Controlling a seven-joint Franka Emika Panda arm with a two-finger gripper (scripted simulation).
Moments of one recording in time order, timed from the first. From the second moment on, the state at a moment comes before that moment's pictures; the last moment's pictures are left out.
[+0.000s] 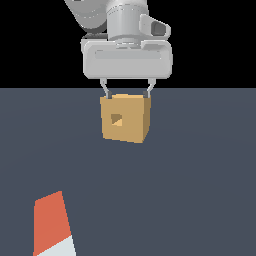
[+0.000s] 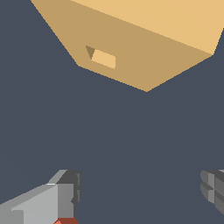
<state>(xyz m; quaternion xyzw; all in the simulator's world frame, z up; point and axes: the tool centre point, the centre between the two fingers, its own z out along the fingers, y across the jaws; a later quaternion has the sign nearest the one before) 0.000 0.030 0.177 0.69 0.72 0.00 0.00</state>
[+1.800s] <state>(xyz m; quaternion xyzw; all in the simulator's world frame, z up) -0.054 -0.131 0.113 0.57 0.82 0.00 0.00</state>
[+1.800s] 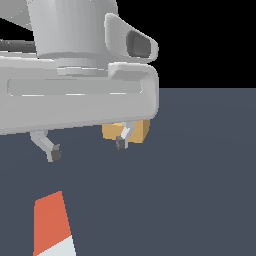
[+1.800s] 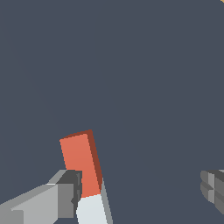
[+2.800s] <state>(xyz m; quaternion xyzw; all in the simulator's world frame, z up) -0.055 -0.243 0.071 0.48 0.88 0.00 0.00</state>
